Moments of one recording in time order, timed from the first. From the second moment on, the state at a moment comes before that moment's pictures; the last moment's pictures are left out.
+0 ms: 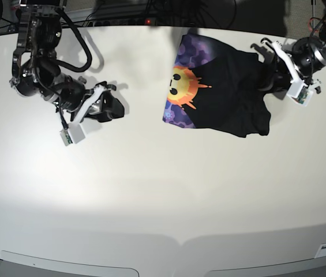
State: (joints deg) left arm 26.9 -24.8 -10.0 104.7 -32.3 -38.2 31.8; right arm -9.1 10.1 13.8 101.1 43.3 35.0 -61.3
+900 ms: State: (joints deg) left arm 27.1 -24.3 -10.0 104.6 -26.3 -38.2 21.8; right arm -8.9 10.1 13.8 101.1 43.3 35.0 -61.3
